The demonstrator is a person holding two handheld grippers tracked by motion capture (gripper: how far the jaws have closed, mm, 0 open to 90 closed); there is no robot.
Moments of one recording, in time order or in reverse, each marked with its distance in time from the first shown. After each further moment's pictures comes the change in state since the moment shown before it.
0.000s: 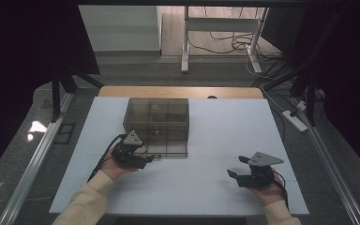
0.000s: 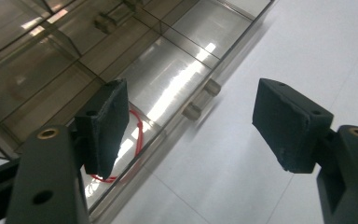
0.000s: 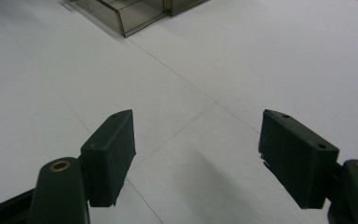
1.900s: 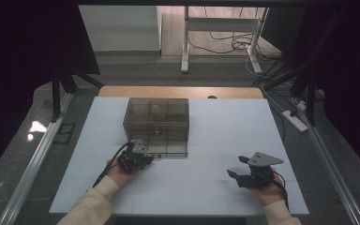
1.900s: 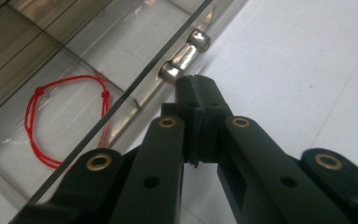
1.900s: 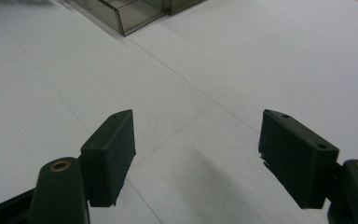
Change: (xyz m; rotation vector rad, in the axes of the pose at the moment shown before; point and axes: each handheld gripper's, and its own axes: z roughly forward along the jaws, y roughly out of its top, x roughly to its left) left arm -0.011 -0.016 0.028 0.104 0.000 0.029; right arm 0.001 0.000 0.000 0.003 -0.005 -0.004
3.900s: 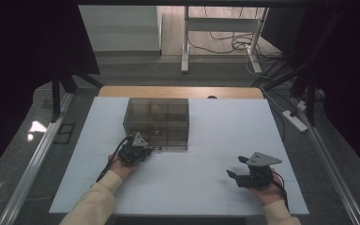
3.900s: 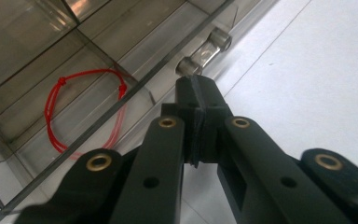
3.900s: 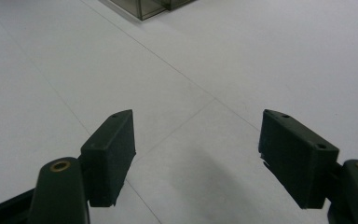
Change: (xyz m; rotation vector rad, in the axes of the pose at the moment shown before) left arm 0.019 0.007 0.012 -0.049 0.082 -0.047; right arm 0.000 -0.001 0.003 0.012 -0.005 -0.008
